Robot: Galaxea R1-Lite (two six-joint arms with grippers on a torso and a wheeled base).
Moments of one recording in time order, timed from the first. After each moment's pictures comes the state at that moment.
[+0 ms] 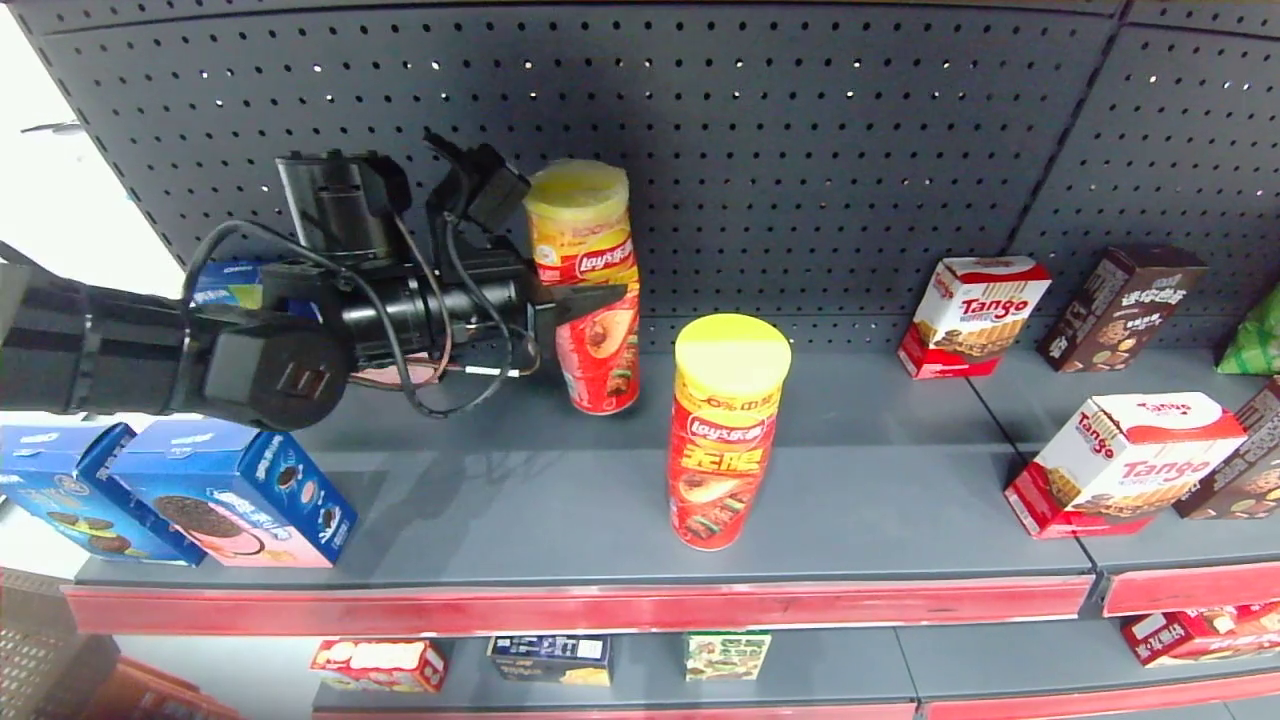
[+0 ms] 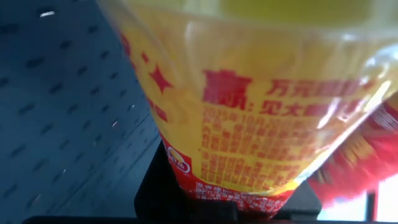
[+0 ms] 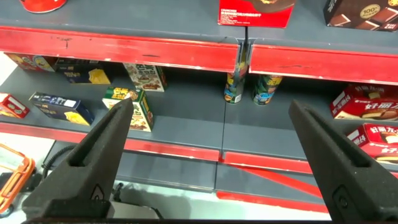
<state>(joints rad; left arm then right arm) -0.30 1.95 -1.34 -0.57 -0.70 0.24 0.13 0.09 0.00 0.00 0.02 -0.02</state>
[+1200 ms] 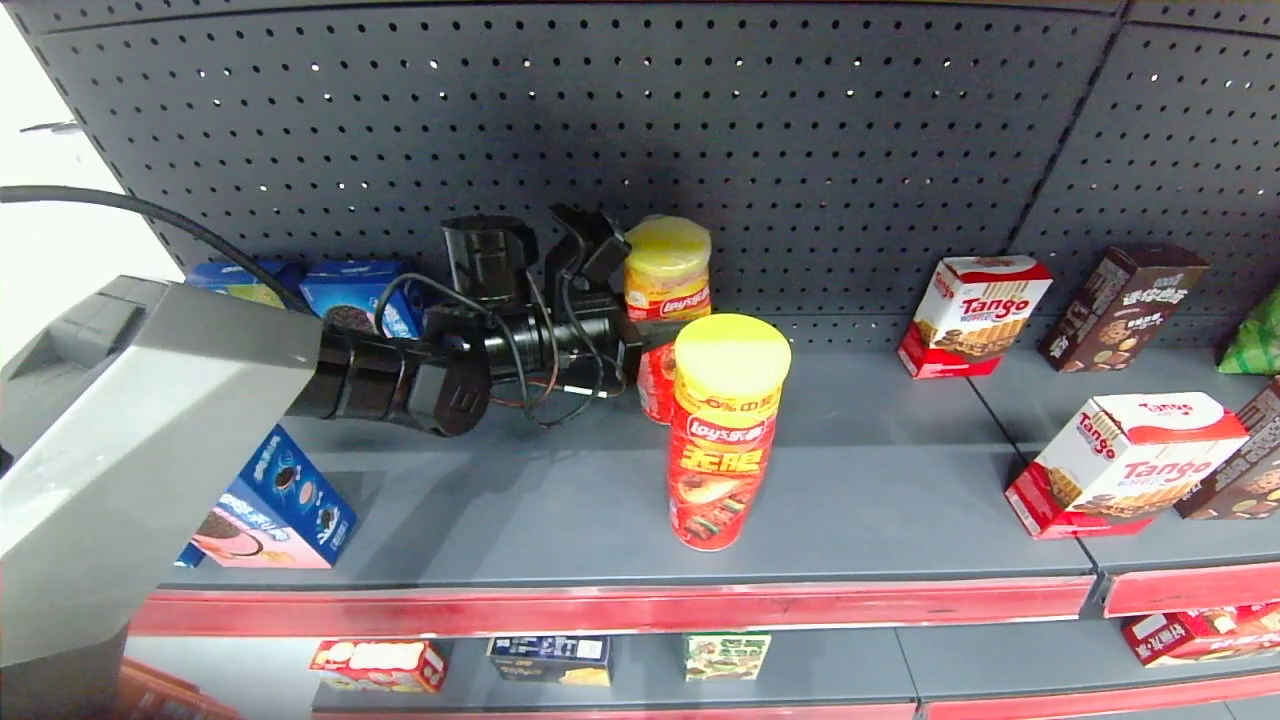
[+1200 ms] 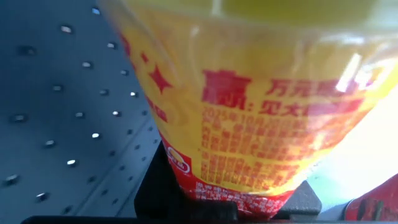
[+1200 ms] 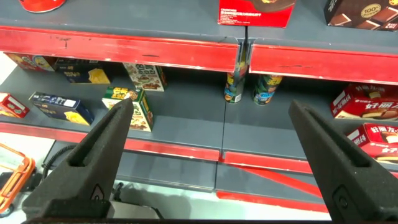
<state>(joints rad) -0.37 2.23 -1.59 -0.61 -0.75 0.29 0.13 0.09 0.00 0.00 0.02 -0.02</state>
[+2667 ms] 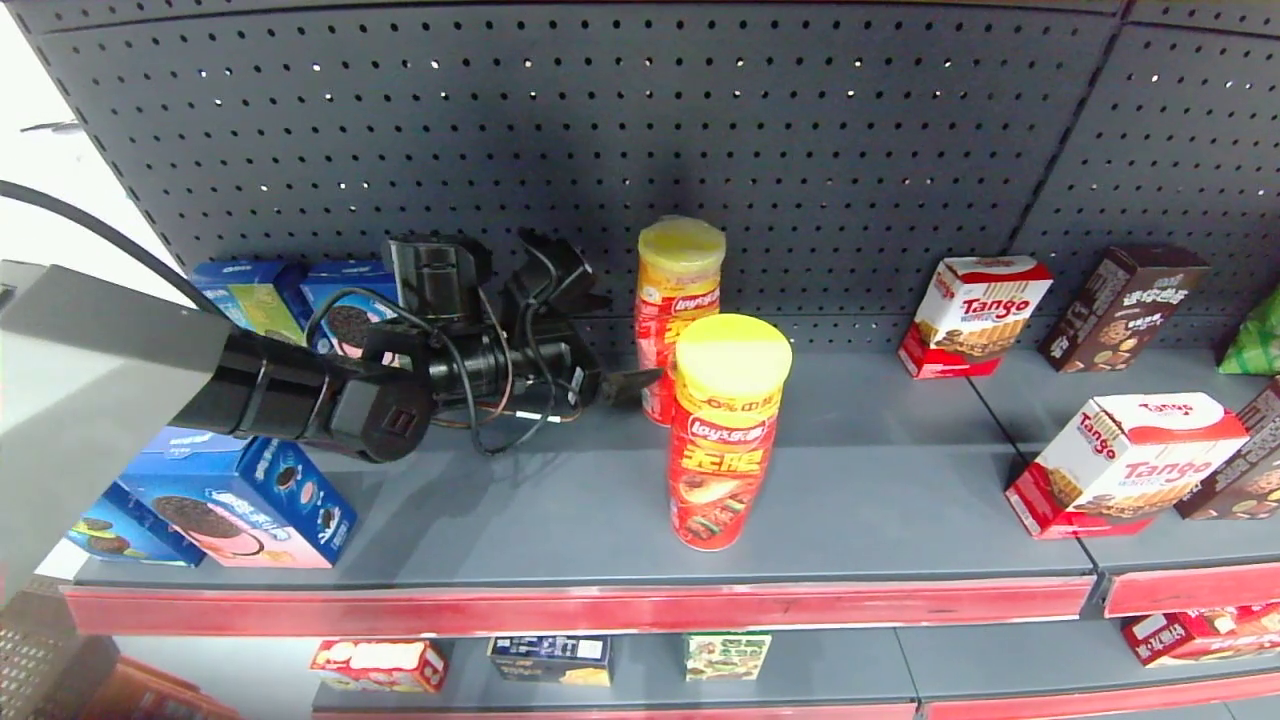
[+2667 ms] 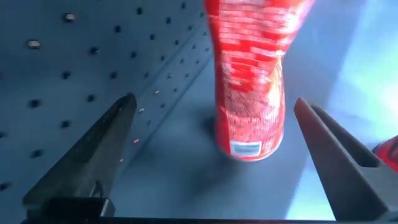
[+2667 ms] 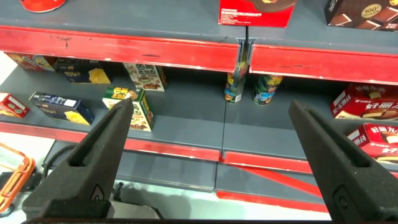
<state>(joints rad) -0.33 2.10 -1.35 -0.60 -0.54 0.45 0.13 0.09 0.00 0.00 0.02 -0.02</state>
